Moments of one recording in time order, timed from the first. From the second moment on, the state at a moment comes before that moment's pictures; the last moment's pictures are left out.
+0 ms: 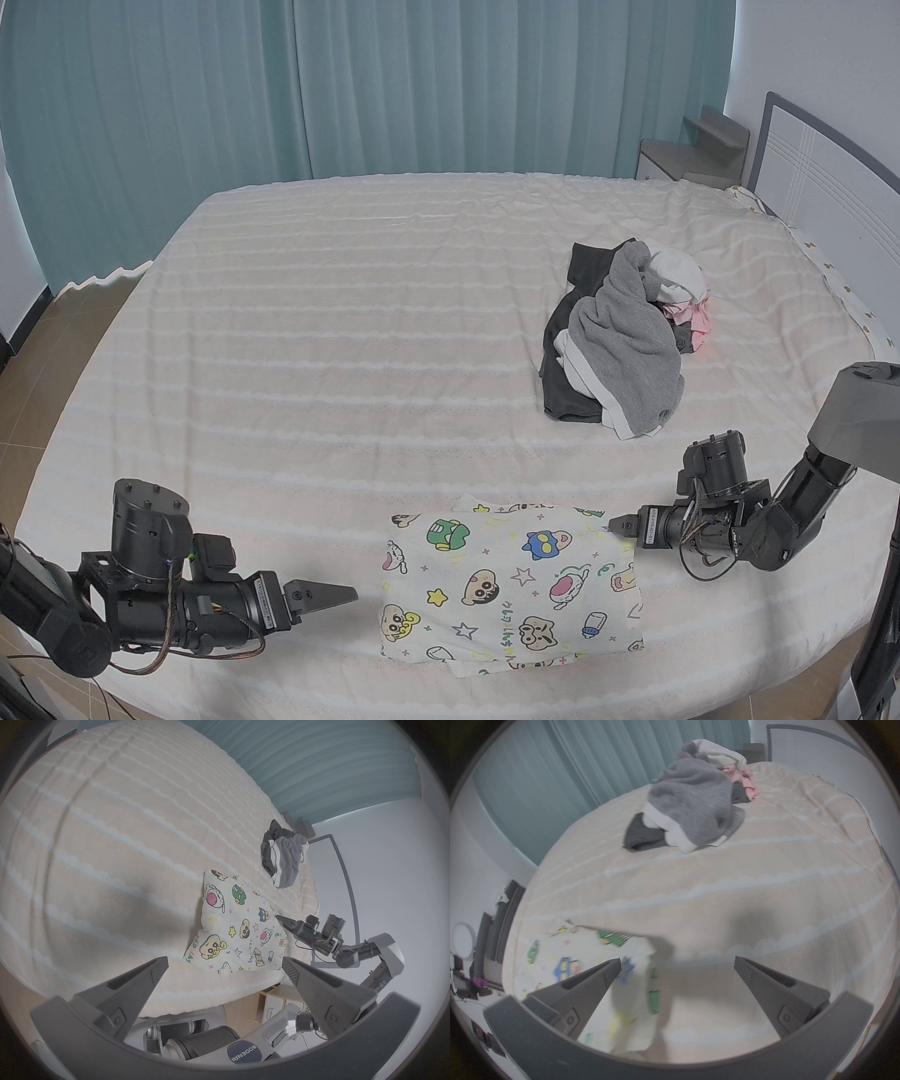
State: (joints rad) left arm -0.42 1.63 -0.23 -0.70 -0.35 -0.80; right arm 0.32 2.13 -0.62 -0.73 -0.08 0.38
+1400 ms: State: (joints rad) left arm -0.20 0.50 -0.37 0.14 0.15 -0.68; right arm 0.18 0.67 -0.33 -0.02 -0.26 0.41
